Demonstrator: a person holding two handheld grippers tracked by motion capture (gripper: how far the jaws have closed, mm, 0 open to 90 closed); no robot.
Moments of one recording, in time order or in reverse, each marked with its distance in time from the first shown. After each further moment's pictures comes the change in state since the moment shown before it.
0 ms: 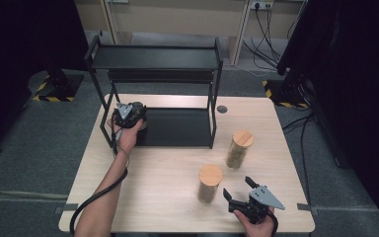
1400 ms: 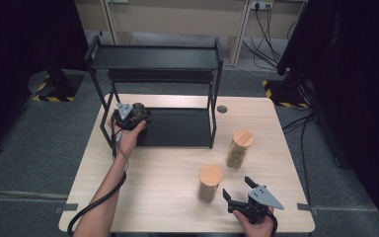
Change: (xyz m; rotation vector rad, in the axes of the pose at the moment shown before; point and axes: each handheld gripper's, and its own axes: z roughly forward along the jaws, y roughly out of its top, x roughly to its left) left arm -0.010 0.012 -0.018 0.013 -0.026 -0.024; right arm 0.001 0.000 0.001 0.008 0.001 -0.017
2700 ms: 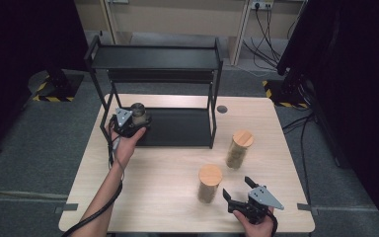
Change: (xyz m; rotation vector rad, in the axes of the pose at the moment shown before) left arm -0.016 0.009 -0.043 0.003 -0.057 0.008; right arm 0.000 0.000 0.000 0.000 -0.001 0.001
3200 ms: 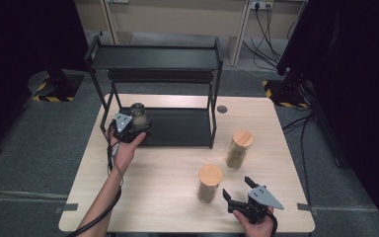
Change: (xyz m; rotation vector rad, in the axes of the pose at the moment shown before) left arm -0.007 -0.007 -0.014 -0.003 -0.018 0.006; right arm 0.000 0.000 0.000 -0.001 -0.001 -0.002
